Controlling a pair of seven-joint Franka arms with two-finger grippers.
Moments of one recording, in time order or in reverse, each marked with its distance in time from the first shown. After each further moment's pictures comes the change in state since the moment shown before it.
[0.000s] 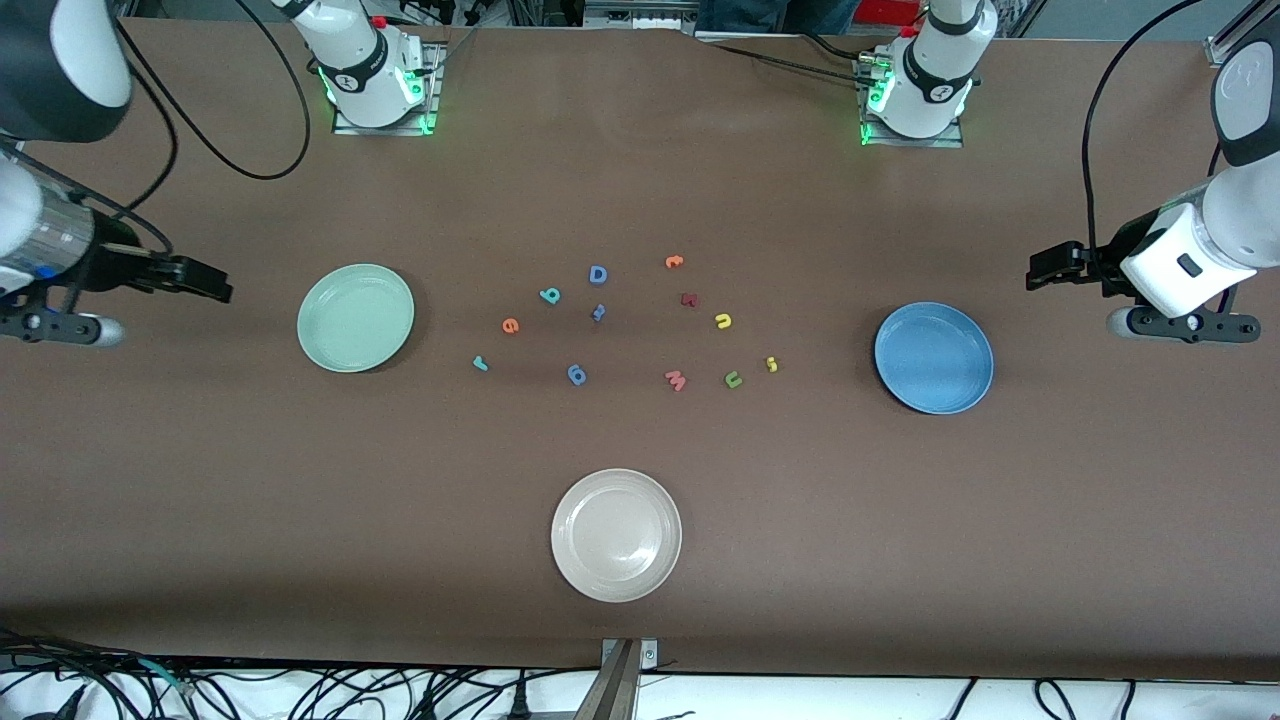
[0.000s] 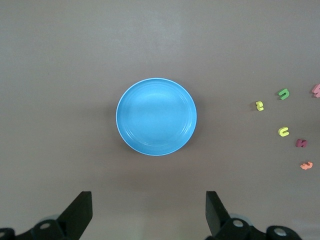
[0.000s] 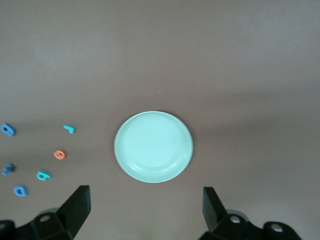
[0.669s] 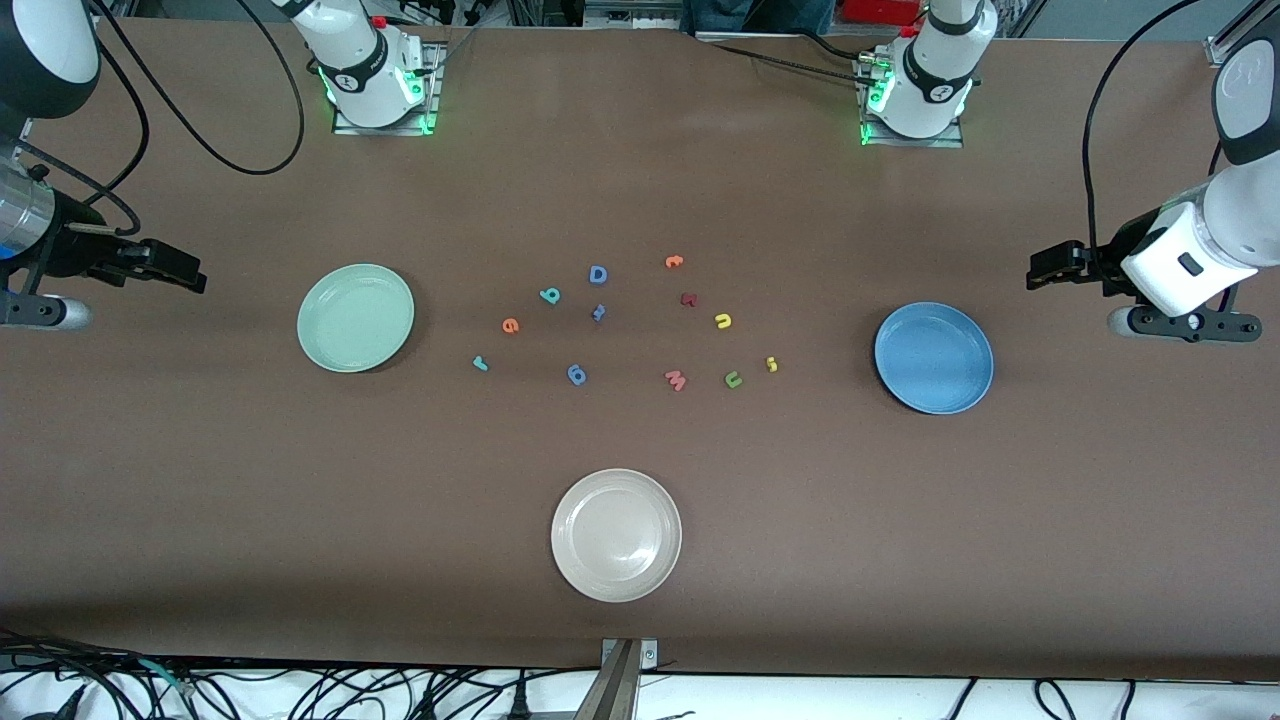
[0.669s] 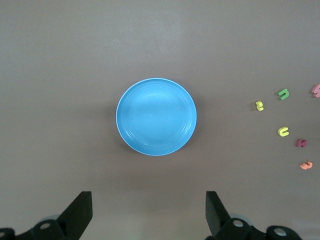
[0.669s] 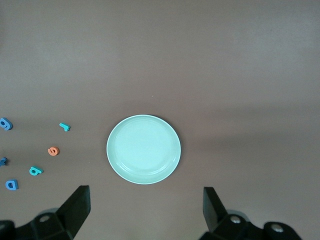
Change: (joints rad) left arm 0.000 0.000 0.000 0.000 0.000 -0.001 0.000; right arm -0.068 -0.043 -0.002 0.002 0.000 -0.001 -0.162
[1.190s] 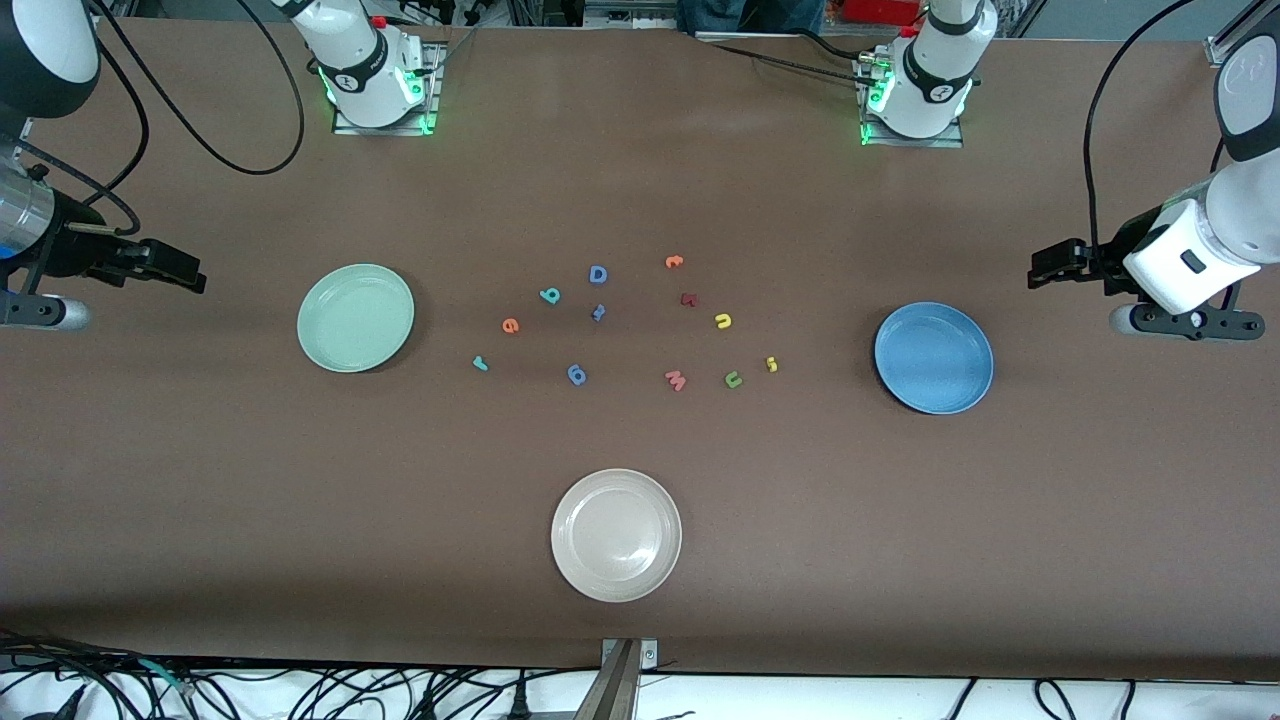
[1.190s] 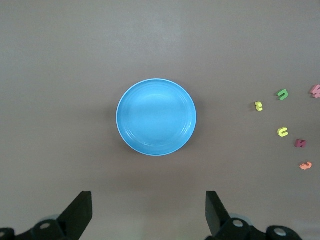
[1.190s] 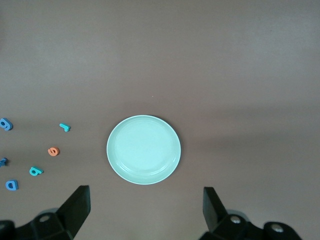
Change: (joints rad) left arm 0.000 -0.006 0.000 0.000 0.000 0.000 0.000; right arm 0.000 0.000 0.000 0.000 0.000 0.001 0.000
